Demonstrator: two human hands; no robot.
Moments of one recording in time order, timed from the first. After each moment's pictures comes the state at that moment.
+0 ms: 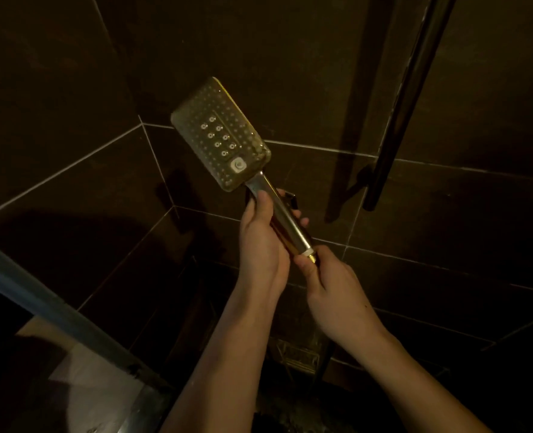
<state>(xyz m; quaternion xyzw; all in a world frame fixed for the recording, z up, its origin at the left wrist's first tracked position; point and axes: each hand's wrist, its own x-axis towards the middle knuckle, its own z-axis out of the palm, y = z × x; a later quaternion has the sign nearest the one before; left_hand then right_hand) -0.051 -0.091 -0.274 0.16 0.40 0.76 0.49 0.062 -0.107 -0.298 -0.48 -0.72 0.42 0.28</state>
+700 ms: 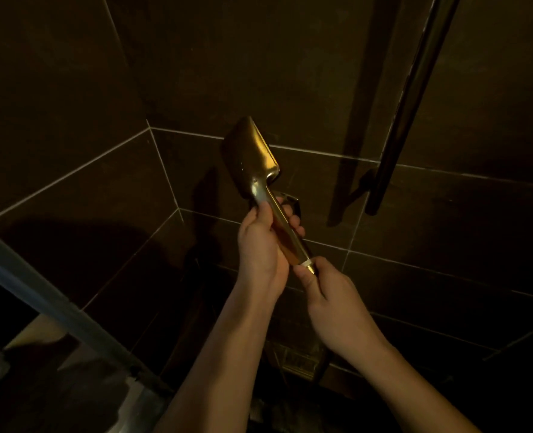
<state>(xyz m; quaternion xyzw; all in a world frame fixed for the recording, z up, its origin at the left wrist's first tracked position) -0.056 -0.096 -0.275 0.15 0.38 0.76 0.51 0.063 -0.117 -0.299 -0.46 -0.72 0.45 0.26</state>
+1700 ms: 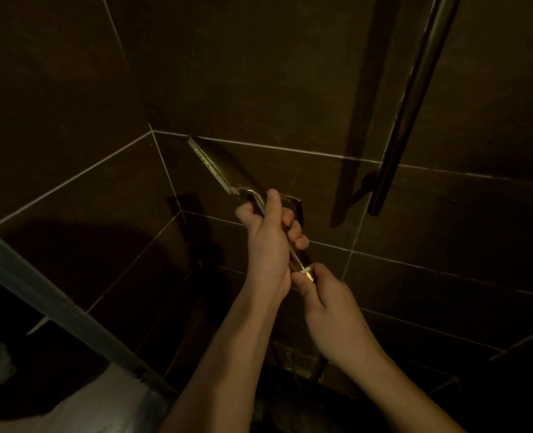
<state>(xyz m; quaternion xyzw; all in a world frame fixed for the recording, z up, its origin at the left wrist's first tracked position) -0.051 -0.097 -0.270 0.22 0.40 0.76 0.47 0.057 -0.127 -0.302 -0.45 -0.71 0.46 0.28</state>
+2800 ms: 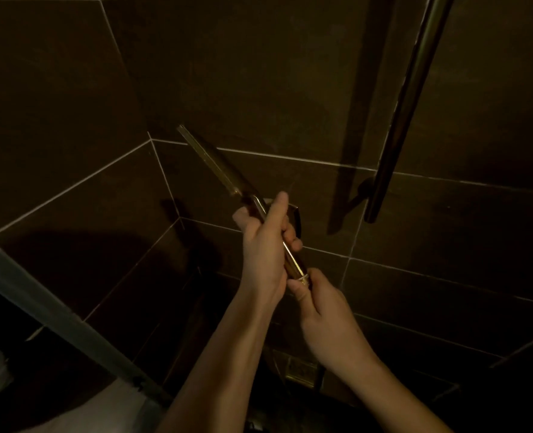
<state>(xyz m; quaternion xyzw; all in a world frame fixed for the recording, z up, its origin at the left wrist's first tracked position) -0.051 -0.096 -0.258 0.23 0.43 0.75 0.45 0.057 -0.125 -0.297 -0.45 -0.69 0.49 0.27</state>
